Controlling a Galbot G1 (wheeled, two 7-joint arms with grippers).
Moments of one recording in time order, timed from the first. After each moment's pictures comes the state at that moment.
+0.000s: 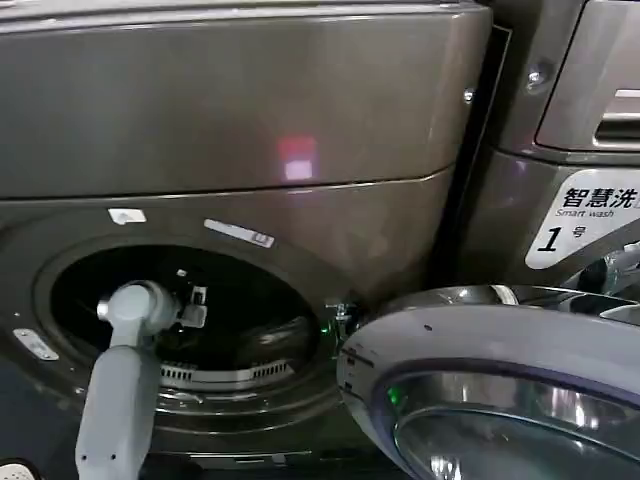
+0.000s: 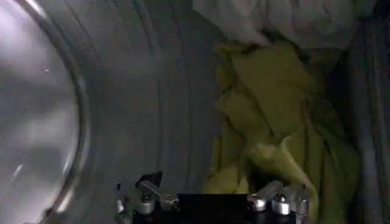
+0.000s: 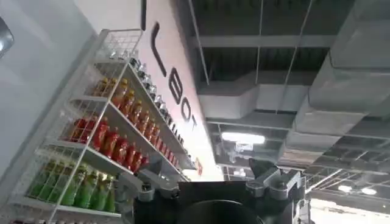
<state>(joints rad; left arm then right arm) 0.69 -1.30 -0.54 -1.59 1.46 -0.13 1.35 -1.52 1.05 2.21 1.75 0.34 -0.08 -0.10</state>
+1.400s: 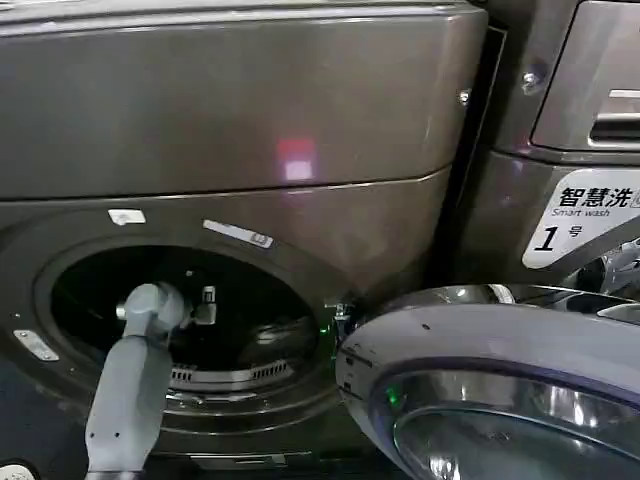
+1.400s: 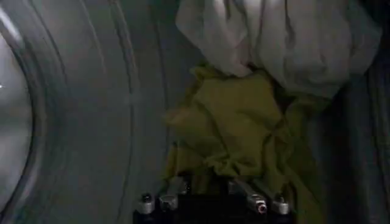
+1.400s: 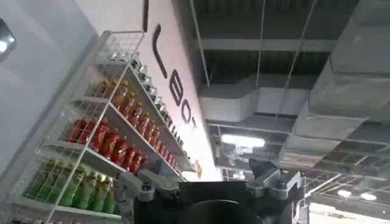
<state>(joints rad) 0.64 -1.29 -0.49 -1.39 1.28 -0.07 1.35 -1.55 1.06 2.22 1.78 0.34 -0.08 -0.10</state>
